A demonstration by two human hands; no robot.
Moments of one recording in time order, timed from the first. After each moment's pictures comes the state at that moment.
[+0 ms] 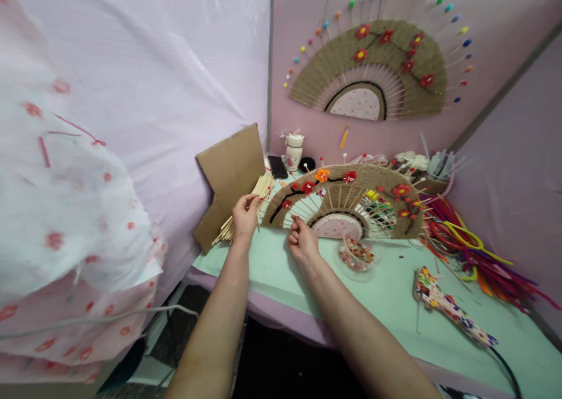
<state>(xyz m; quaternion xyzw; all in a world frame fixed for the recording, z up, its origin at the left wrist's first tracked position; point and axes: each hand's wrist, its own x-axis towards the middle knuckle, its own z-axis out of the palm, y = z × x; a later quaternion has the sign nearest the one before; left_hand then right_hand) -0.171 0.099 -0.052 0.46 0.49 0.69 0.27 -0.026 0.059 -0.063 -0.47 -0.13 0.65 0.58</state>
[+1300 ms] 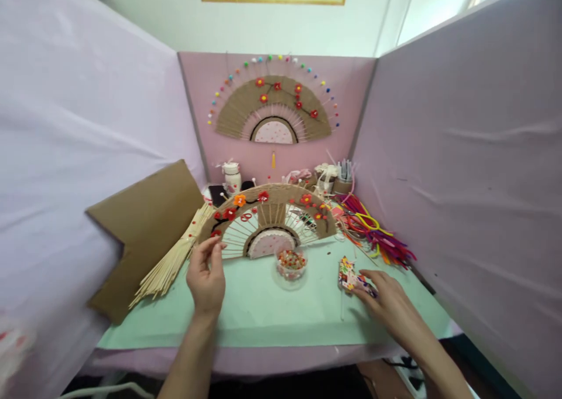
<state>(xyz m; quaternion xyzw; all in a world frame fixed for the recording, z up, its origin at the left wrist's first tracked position) -0.076 0.013 -0.015 0.53 0.44 0.70 0.17 0.266 -0.126 -0.050 -0.74 -0.57 0.05 0.35</state>
